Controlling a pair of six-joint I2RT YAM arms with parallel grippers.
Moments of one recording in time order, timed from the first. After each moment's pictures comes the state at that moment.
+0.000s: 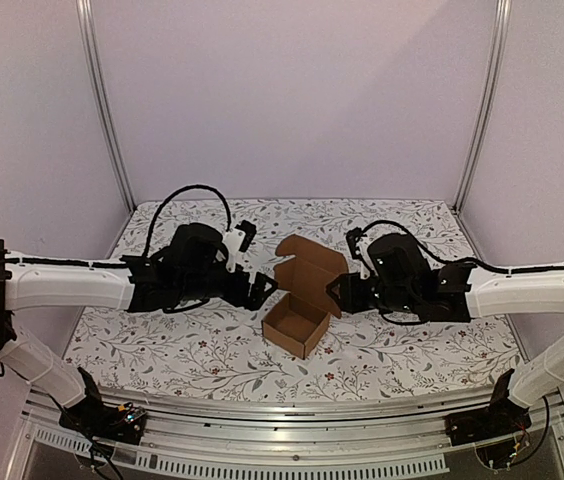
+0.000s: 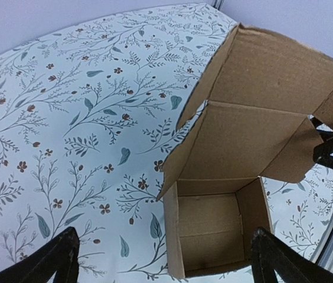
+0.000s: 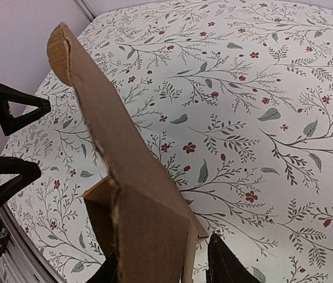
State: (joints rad) left arm -0.88 1.46 0.85 0.03 -0.11 -0.28; right arm 0.96 1.41 0.85 -0.05 0.19 0.53
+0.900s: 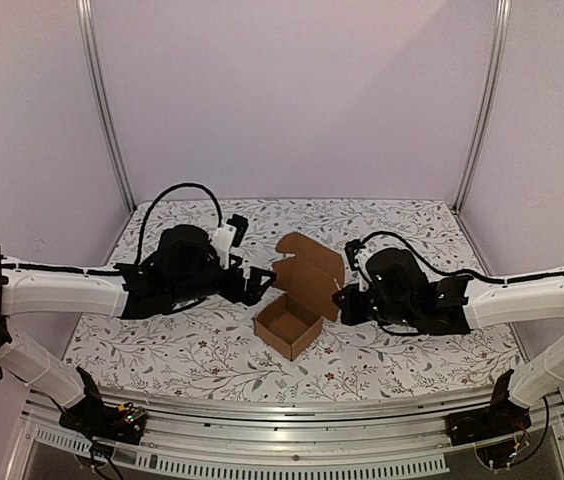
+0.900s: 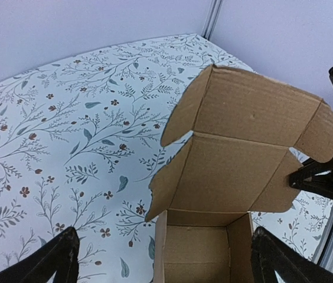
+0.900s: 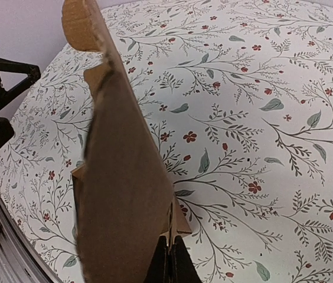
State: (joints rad) left arm -0.86 1.42 0.77 0.22 -0.09 -0.25; right arm 1.01 1.41 0.78 0.02 0.24 0.54
